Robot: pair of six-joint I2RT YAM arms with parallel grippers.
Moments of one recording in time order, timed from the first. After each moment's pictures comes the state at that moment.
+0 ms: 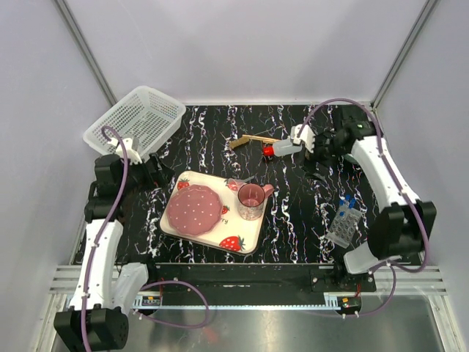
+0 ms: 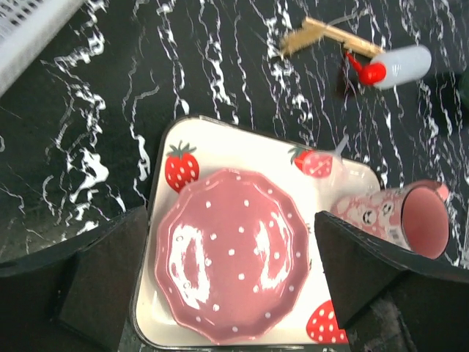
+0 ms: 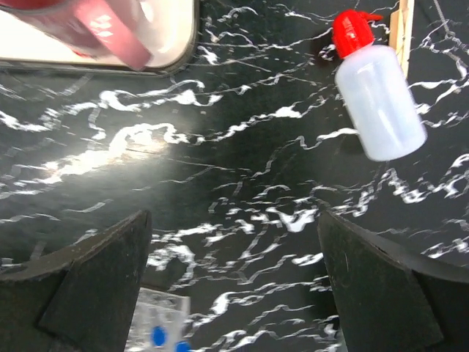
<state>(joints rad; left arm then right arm) 0.10 0.82 0.81 -0.49 0.40 -0.26 0.11 1.48 1.41 -1.07 -0.62 -1.10</state>
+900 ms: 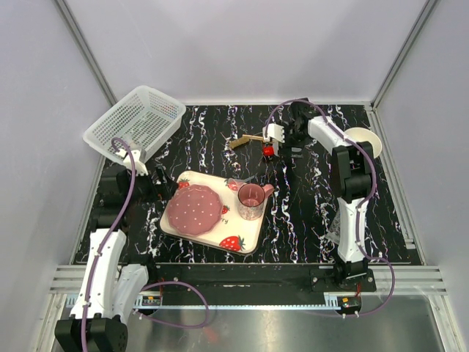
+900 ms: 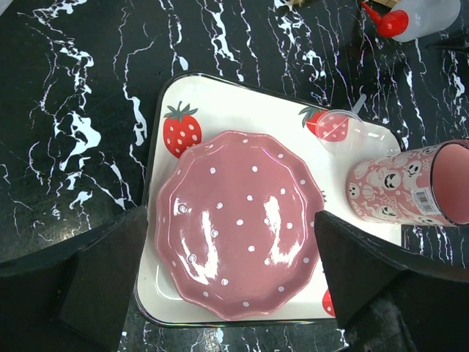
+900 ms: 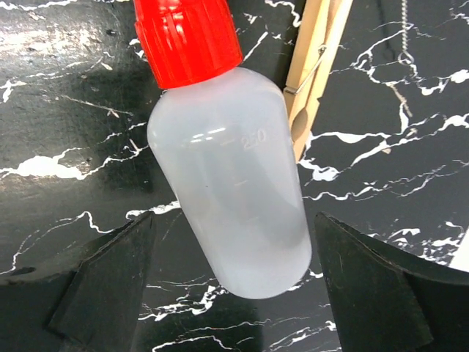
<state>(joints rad) 0.05 0.73 0.68 -0.52 0.38 -0.21 0.23 2.21 1.81 -0.76 -0.25 -1.36</state>
